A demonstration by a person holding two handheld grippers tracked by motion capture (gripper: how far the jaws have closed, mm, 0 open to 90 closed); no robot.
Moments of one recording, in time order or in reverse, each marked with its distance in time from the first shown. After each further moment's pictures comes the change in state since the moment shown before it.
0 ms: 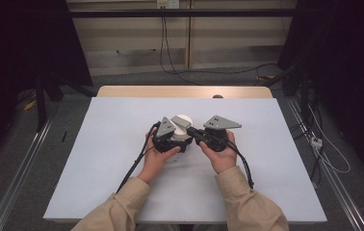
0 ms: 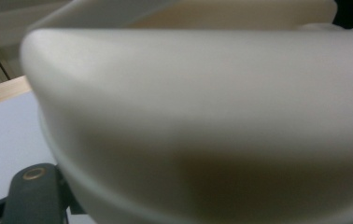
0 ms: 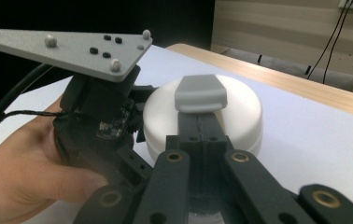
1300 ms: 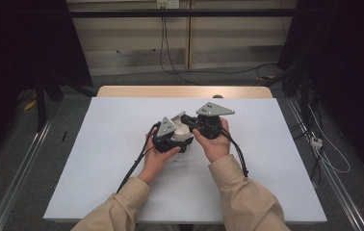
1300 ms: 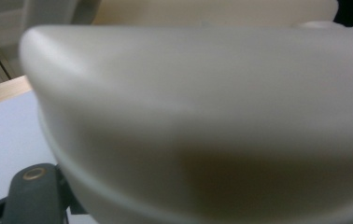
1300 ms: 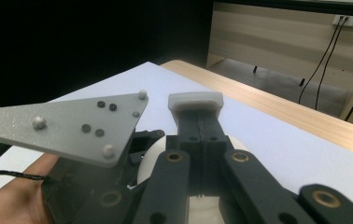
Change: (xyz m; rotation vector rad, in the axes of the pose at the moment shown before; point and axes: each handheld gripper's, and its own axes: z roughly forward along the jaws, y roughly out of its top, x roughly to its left) left arm -0.001 0.000 0.001 -0.005 0.003 -0.011; right arm 0.001 0.035 0.018 -0.019 -0.015 -0.026
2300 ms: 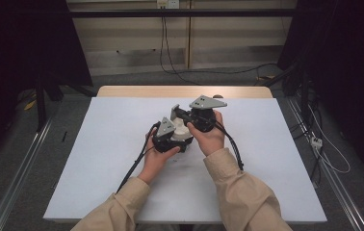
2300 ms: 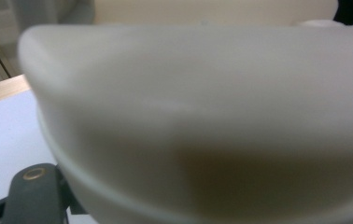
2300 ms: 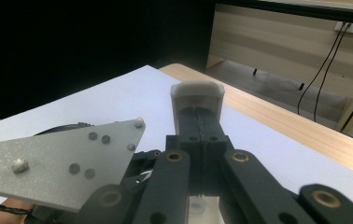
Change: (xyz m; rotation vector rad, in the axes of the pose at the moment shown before) left arm 0.001 0.000 0.000 0.003 0.003 0.004; right arm 0.000 0.015 0.017 0.008 0.003 -0.032
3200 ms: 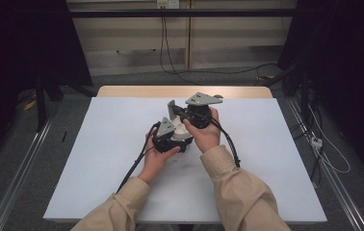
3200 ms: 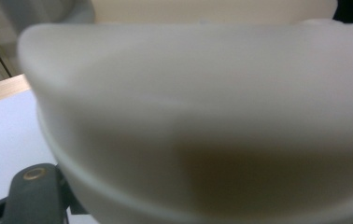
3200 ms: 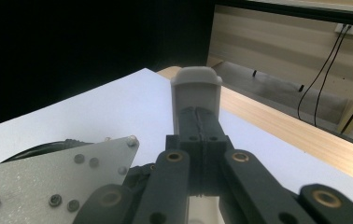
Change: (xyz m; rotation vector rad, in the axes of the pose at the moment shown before) left arm 0.000 0.000 0.000 0.002 0.007 0.005; right arm -0.001 0.005 0.014 0.000 -0.004 -0.003
